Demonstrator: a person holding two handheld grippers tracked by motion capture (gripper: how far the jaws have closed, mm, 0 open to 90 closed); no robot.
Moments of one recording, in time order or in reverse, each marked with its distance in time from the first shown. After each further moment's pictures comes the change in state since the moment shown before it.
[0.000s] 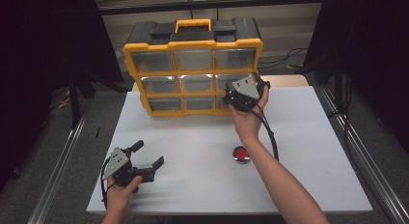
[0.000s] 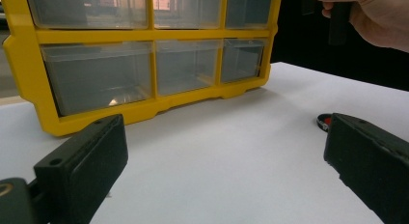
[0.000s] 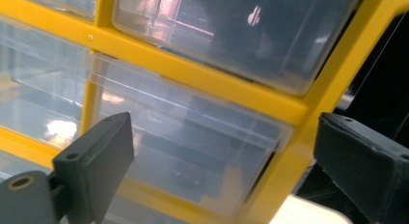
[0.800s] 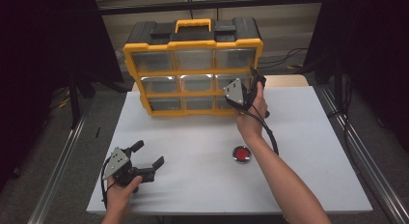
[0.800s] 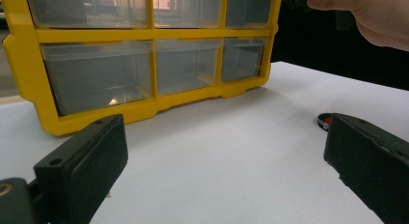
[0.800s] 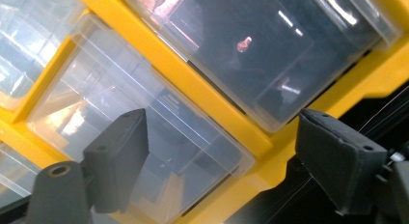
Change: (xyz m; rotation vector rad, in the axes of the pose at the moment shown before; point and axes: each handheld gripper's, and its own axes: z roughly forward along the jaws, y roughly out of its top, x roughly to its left) left arm 0.001 0.000 0.000 0.009 -0.012 0.005; right arm 0.006 0.003 0.001 -0.033 -0.114 -0.408
